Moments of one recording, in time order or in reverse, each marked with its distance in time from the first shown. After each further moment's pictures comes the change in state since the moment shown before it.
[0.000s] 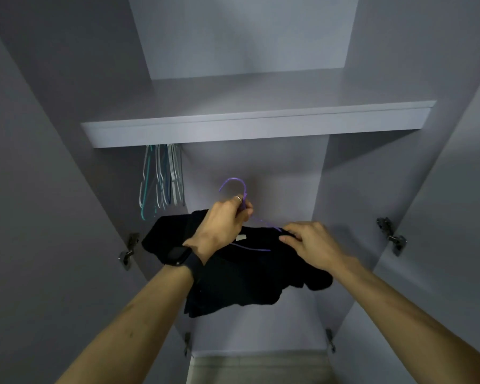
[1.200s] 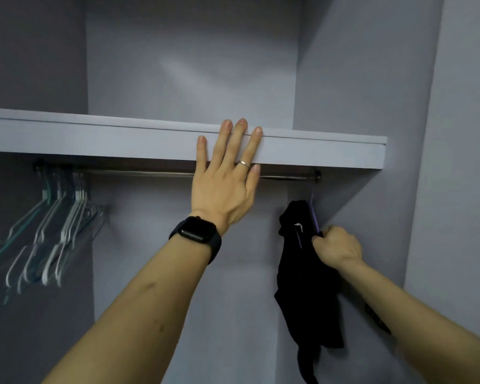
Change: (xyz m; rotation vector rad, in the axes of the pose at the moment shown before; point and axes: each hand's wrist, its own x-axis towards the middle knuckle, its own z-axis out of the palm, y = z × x) left_hand 0.196 0.075 0.075 0.632 1.034 0.542; right_hand 0.108 0.184 -0.061 -0.112 0.452 0.644
